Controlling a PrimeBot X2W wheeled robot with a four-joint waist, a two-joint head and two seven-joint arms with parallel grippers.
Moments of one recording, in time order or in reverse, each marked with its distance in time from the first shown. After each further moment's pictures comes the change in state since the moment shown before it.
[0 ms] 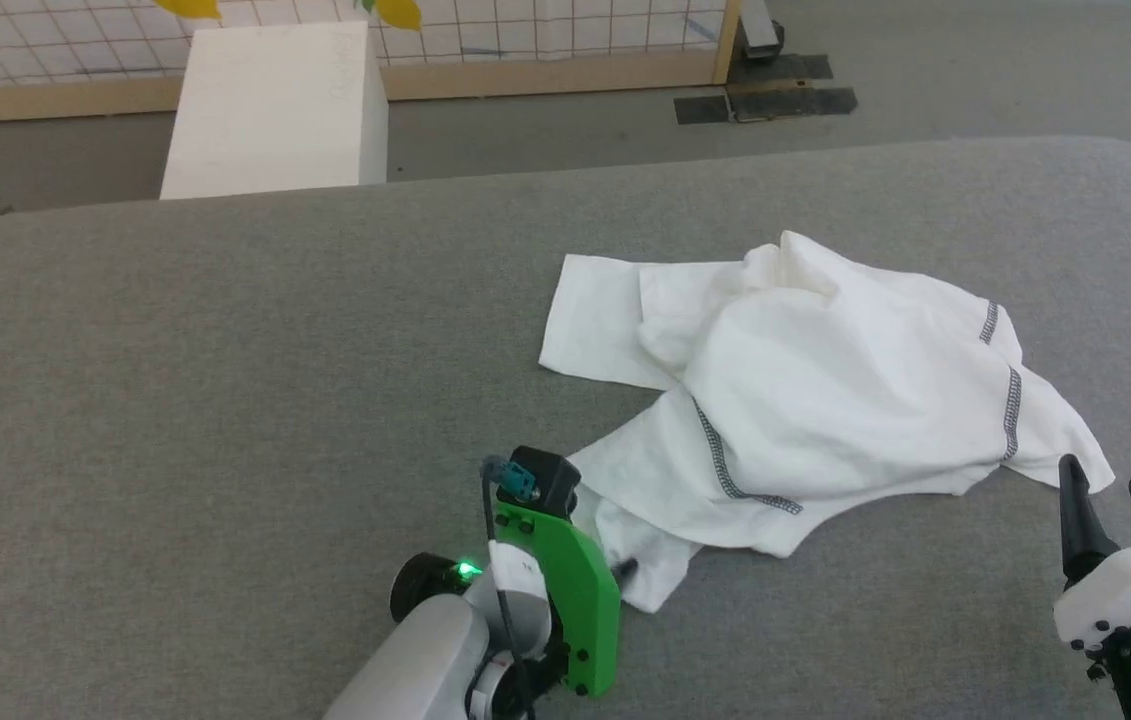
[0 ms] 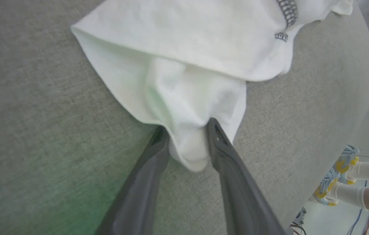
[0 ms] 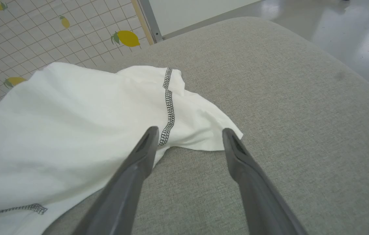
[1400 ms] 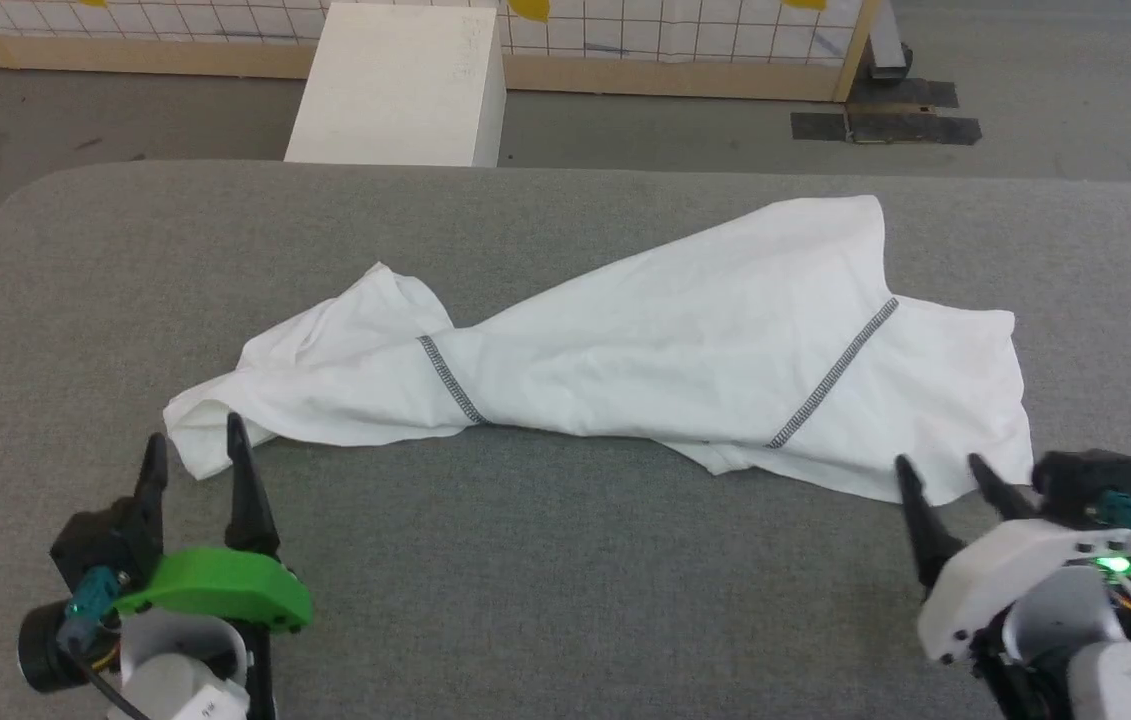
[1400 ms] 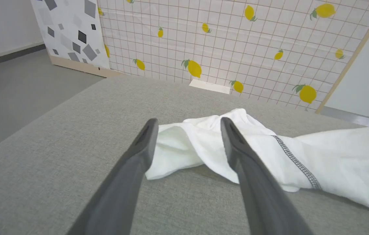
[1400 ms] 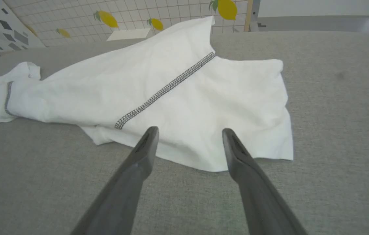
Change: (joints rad) left arm 0.210 0.181 0.471 -0.187 0.155 0.227 -0.760; right arm 0.022 -0.001 0.258 -0.095 -0.086 0.000 0.075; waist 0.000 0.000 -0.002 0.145
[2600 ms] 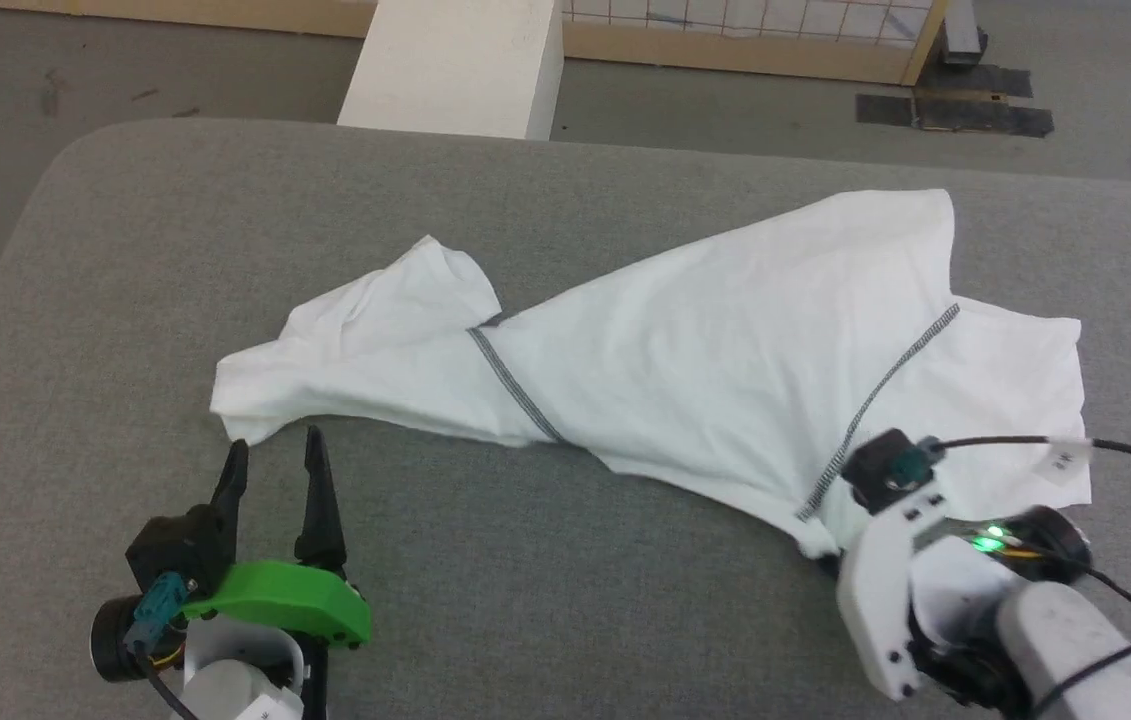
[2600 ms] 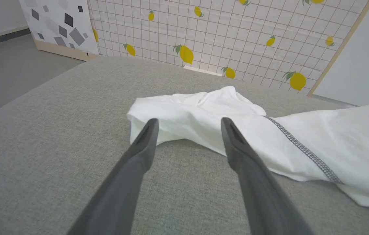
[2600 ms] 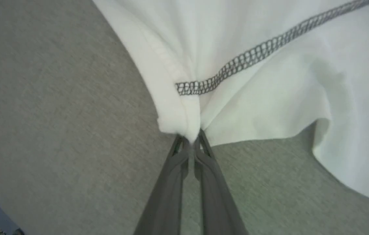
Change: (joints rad) left arm 0.016 -0.114 0.015 0.019 0.095 -0.114 -0.003; right arm -0.186 -0.228 0.462 0.123 0.135 0.000 0.484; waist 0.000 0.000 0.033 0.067
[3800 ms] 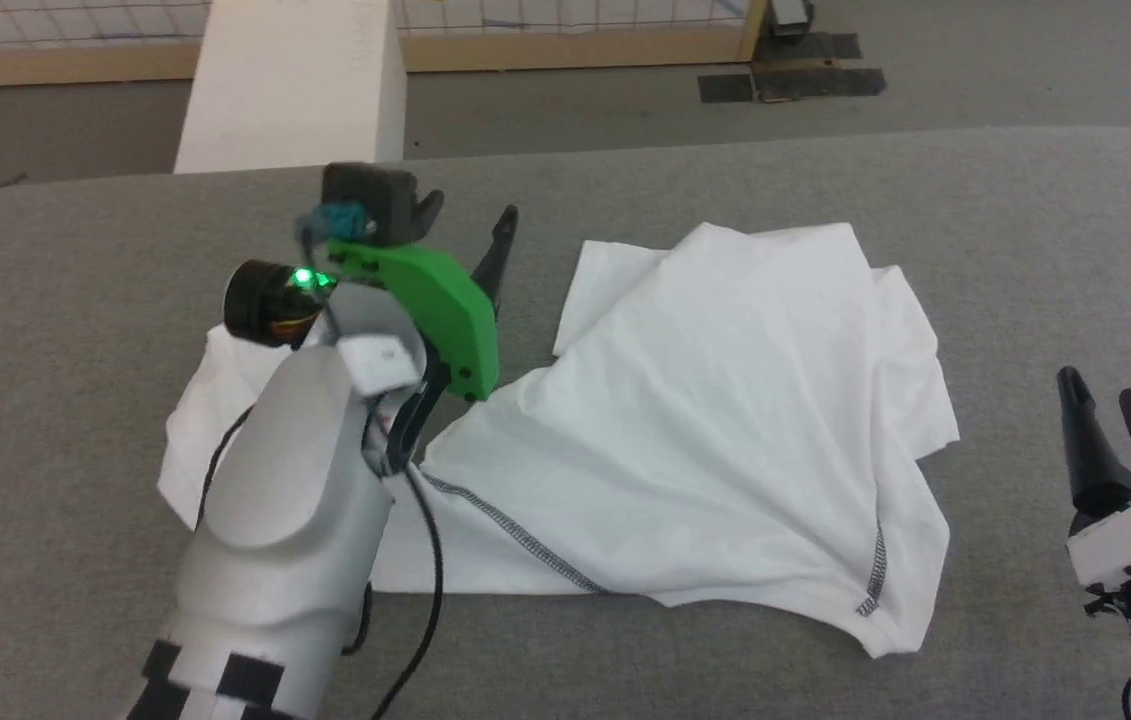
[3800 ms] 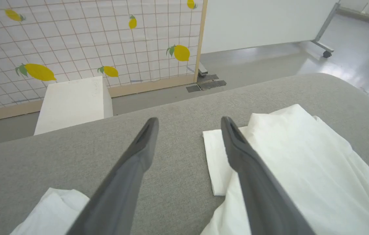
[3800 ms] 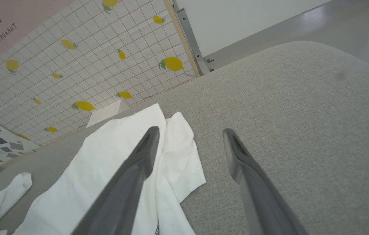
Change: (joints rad) left arm -0.559 -0.030 -0.207 0.217 0.017 -0.151 0.433; right arm 0.142 0.229 -0.680 -0.245 0.153 -0.001 -0.432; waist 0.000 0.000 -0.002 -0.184
